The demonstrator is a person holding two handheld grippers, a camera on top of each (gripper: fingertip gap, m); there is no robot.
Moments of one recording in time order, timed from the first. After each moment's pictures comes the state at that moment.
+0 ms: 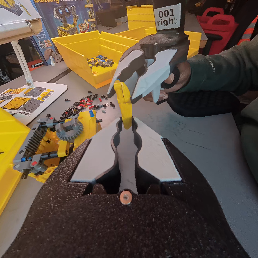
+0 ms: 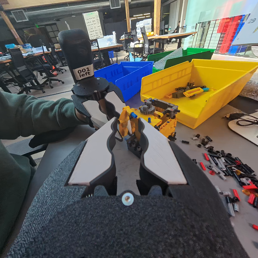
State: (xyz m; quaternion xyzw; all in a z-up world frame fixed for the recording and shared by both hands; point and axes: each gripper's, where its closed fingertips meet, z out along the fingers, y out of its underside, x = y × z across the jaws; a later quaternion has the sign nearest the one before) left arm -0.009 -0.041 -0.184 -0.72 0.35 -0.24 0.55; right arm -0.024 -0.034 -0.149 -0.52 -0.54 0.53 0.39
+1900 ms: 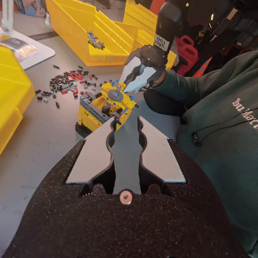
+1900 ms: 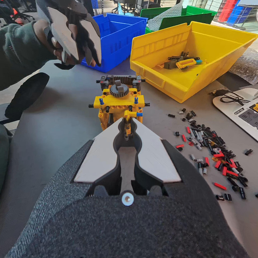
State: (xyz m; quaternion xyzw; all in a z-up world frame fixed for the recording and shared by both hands) left arm -0.077 -0.089 -0.154 -0.77 0.26 -0.38 0.44; right arm -0.004 -0.018 -0.189 -0.56 -0.61 0.42 0.38
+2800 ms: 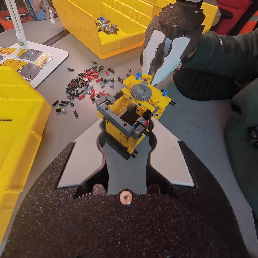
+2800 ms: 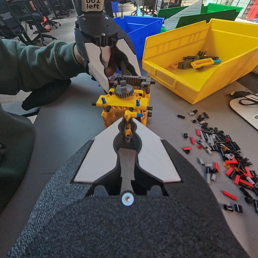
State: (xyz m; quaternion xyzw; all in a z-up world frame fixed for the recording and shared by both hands) left arm -0.056 -0.039 -0.198 -0.79 0.34 -0.25 0.45; right arm 0.001 -0.023 -0.191 -0.53 -0.63 0.46 0.34
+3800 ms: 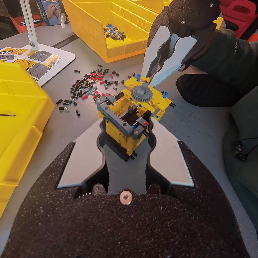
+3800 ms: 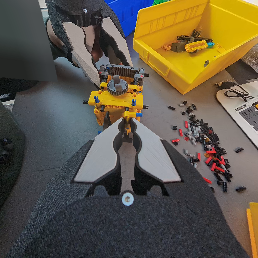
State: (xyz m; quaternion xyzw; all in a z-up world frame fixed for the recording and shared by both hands) left arm -0.056 -0.039 -0.198 -0.79 0.31 -0.25 0.48; right arm -0.001 -0.015 -0.195 -0.57 -0.66 0.36 0.33
